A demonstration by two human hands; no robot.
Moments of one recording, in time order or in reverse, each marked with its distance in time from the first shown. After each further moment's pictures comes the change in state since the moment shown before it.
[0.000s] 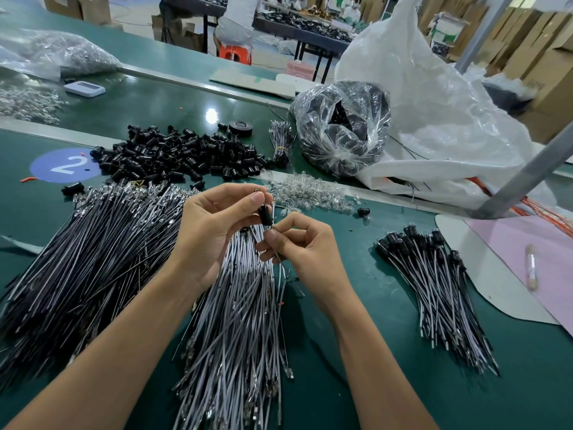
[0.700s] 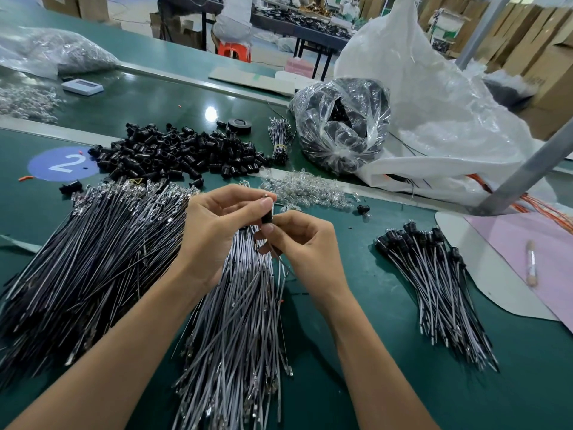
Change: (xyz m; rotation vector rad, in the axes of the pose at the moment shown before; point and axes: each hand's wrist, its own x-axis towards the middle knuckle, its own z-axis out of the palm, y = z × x) left_hand -0.006 -0.002 0.008 0.087 0.033 0.037; right_hand 0.000 0.006 0.003 0.026 0.047 -0.098
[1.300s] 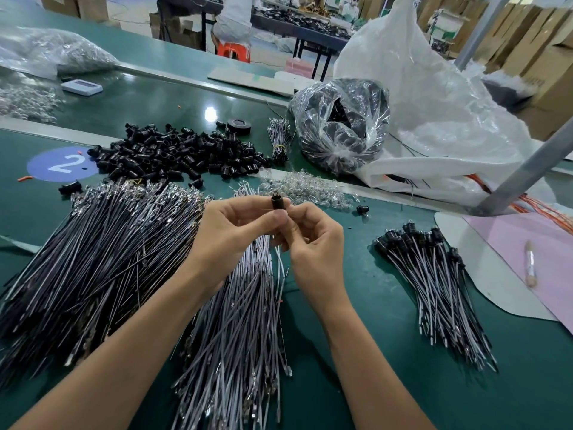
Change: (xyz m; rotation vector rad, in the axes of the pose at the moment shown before) left_hand 0.001 -0.010 0.001 0.088 -0.139 -0.010; right_hand 0.001 0.007 0.004 -0.012 0.179 -0.161
